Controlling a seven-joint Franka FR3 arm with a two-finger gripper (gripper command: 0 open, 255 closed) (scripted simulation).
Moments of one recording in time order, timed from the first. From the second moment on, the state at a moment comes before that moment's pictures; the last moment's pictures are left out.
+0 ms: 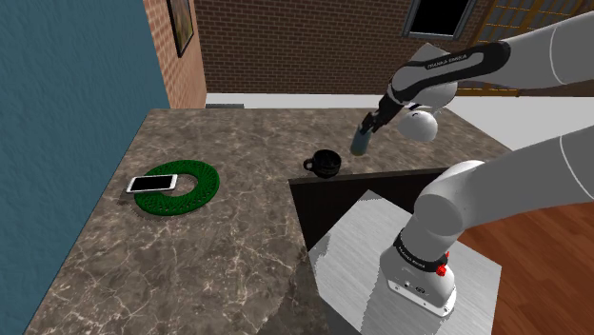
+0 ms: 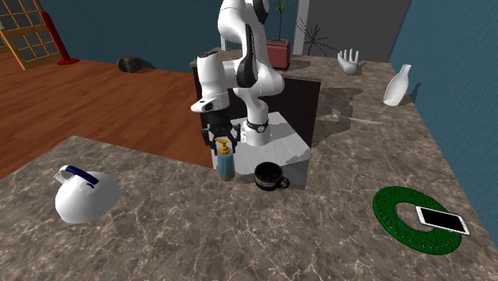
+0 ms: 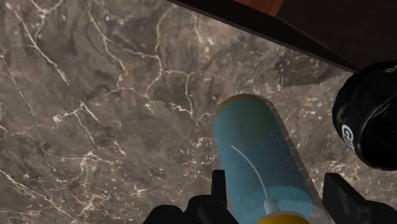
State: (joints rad) arm -0.18 -0.61 -0.60 -2.74 -0.14 2.48 -0.37
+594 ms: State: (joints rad) arm -0.20 -0.68 -0.55 -2.66 -0.14 2.33 -0.34
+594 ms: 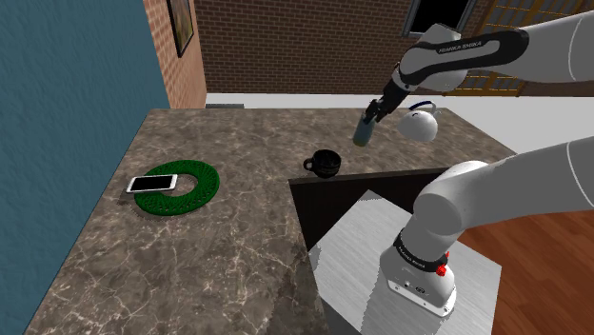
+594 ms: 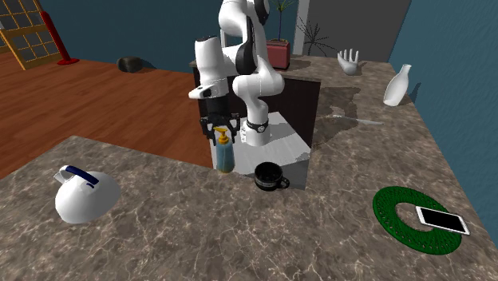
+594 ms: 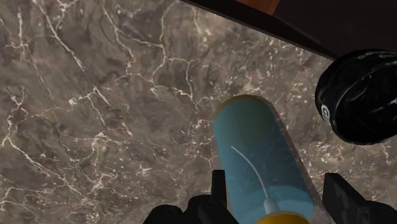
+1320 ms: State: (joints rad) arm -0.19 -0.72 -0.50 -2.54 -0.13 2.17 -0.31
